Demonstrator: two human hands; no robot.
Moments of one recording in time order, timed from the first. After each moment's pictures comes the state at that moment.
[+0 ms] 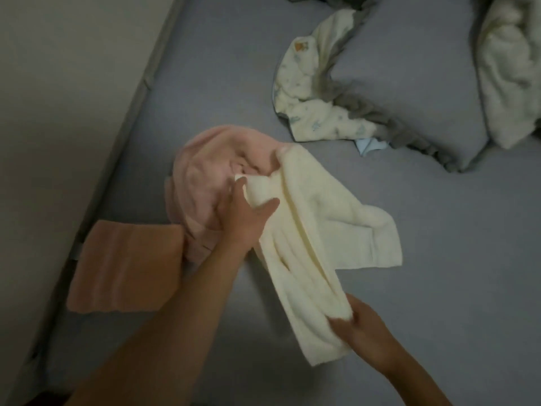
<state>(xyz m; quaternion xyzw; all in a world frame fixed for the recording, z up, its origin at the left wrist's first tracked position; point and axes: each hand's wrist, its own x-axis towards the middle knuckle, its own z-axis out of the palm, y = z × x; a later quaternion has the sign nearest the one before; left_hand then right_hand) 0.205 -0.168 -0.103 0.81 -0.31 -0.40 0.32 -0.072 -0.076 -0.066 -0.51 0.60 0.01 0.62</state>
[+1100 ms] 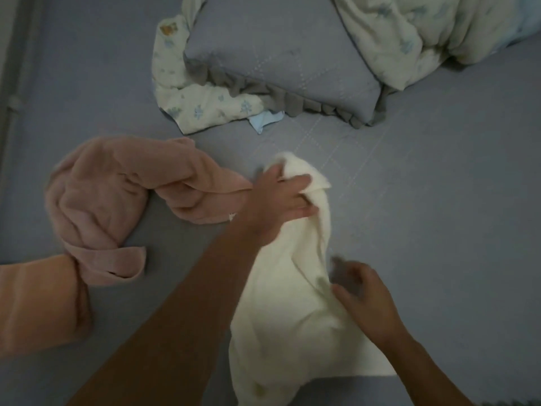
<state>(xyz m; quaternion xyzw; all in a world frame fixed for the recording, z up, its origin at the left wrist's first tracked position) -0.058 -0.244 -0.048 0.53 -0.18 -0.74 0.36 -0.275 -0.099 -0.109 -0.52 0.72 -0.07 0.46</state>
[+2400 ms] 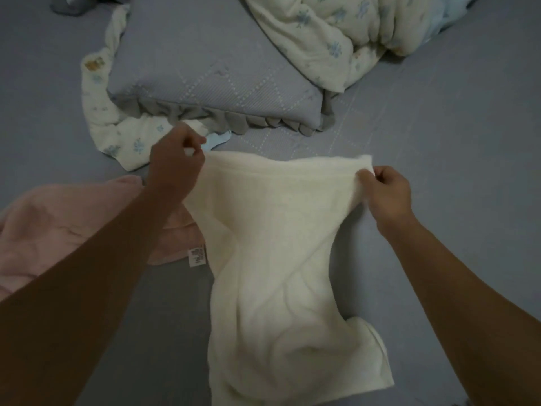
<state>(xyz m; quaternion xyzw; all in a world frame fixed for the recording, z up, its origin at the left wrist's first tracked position) -0.006 -0.357 -0.074 0.70 -0.64 -0.24 0.23 -0.346 -0.292 -0.118 -0.31 0.80 -0.36 0.36</state>
